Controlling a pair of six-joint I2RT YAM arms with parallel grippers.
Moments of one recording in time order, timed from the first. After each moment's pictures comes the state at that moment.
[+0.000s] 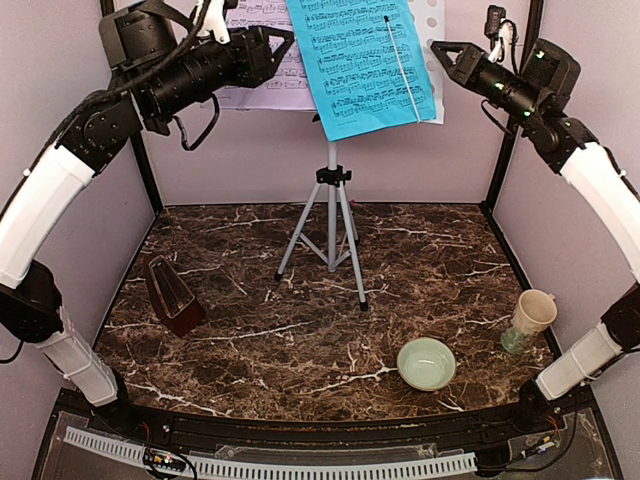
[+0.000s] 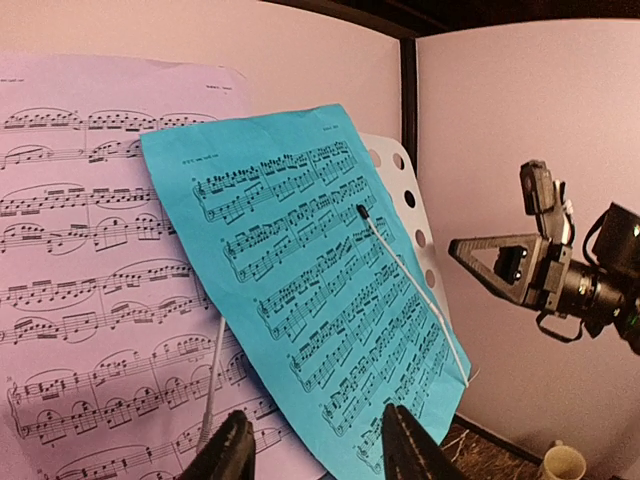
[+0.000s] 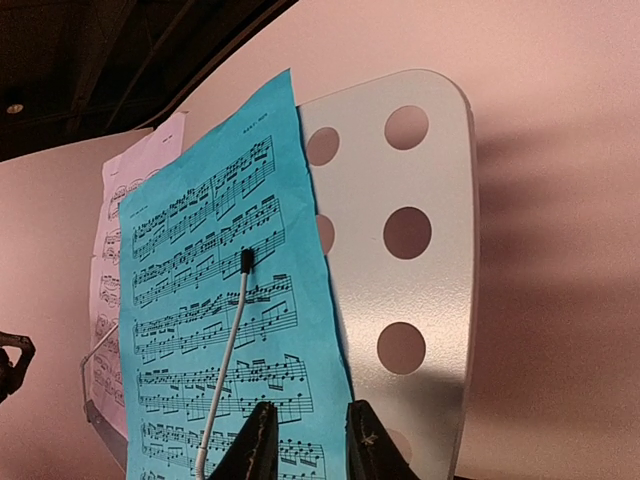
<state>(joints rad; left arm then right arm) -0.96 1.61 2.15 -0.39 -0.31 0.06 0.40 1.45 1.77 -0.03 -0.28 0.38</state>
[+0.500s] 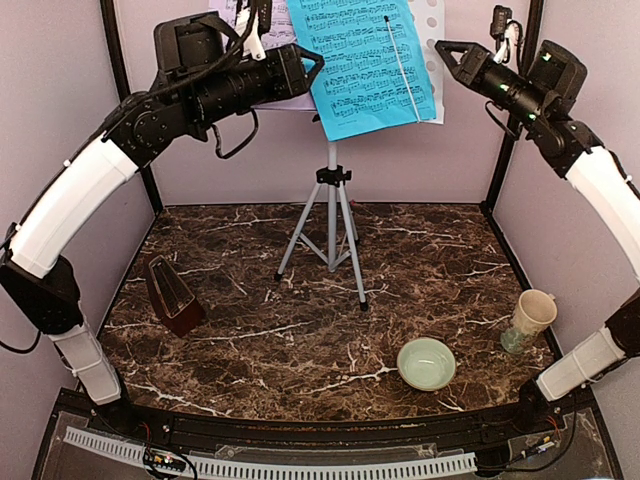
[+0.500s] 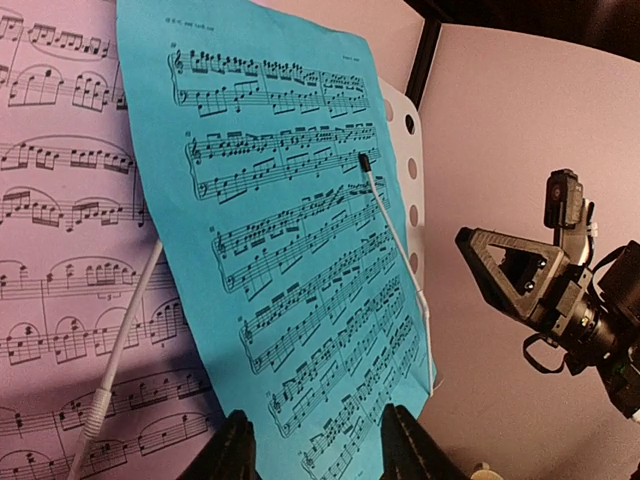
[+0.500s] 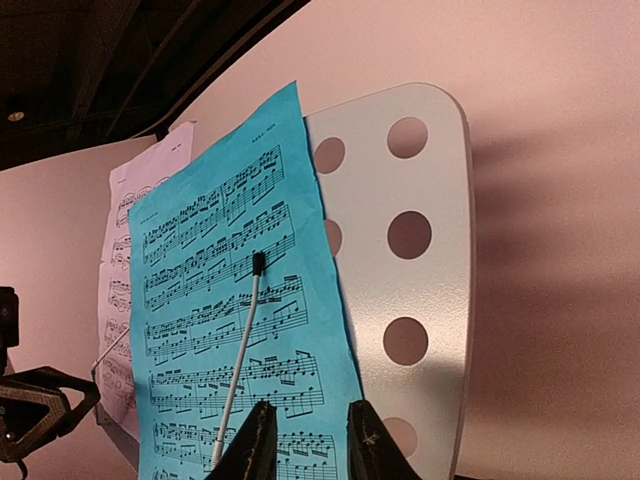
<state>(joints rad) -0.94 1.71 2.20 -0.41 -0.27 -0.26 0.41 1.42 1.74 -0.02 -0.27 0.39</state>
